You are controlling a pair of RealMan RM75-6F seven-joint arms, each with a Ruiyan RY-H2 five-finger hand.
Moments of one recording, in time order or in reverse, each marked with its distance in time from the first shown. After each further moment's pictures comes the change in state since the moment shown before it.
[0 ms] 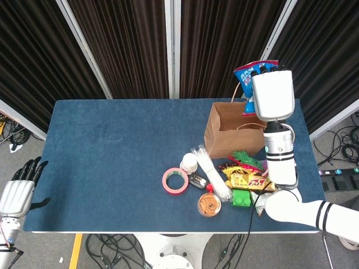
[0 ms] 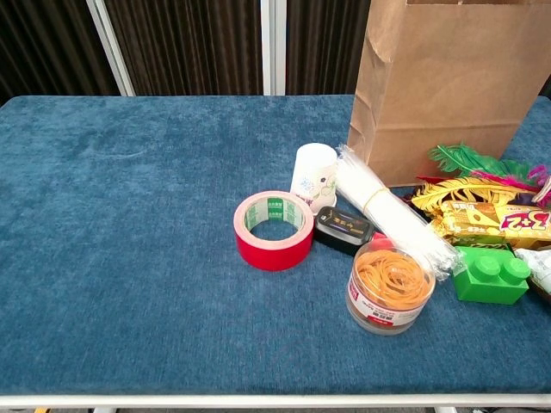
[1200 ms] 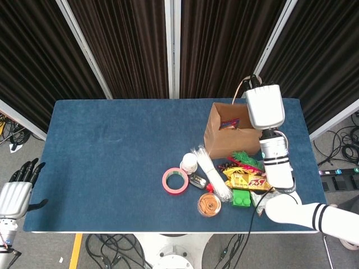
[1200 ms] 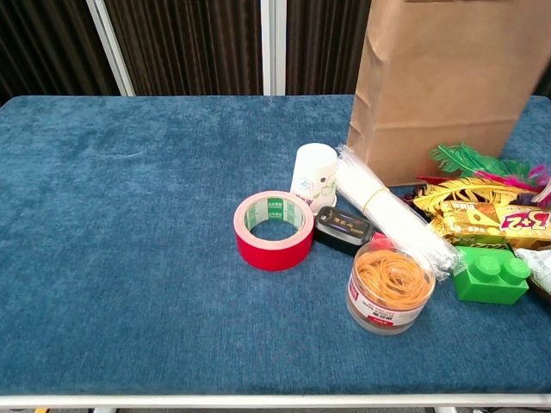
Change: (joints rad) left arm 0.008 -0.007 0.002 0.029 -0.003 0.001 -0.021; right arm -0.017 -0.031 -0.091 0.043 0.012 -0.057 0.074
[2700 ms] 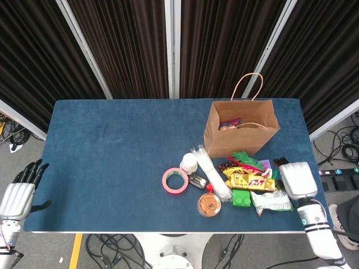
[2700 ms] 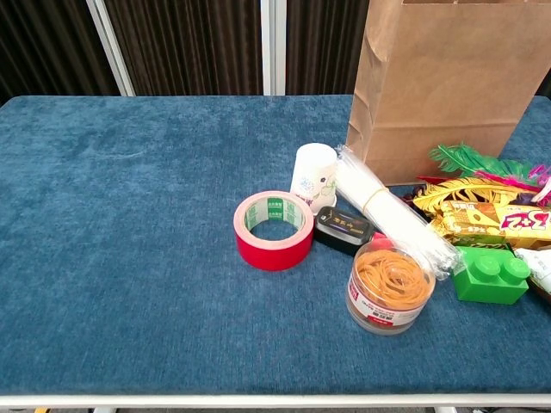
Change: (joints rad) left arm 0.005 -0.008 0.008 -0.010 0.019 0.009 -0.013; right arm -0.463 0.152 -0.356 -0.188 -0.189 -0.040 0.323
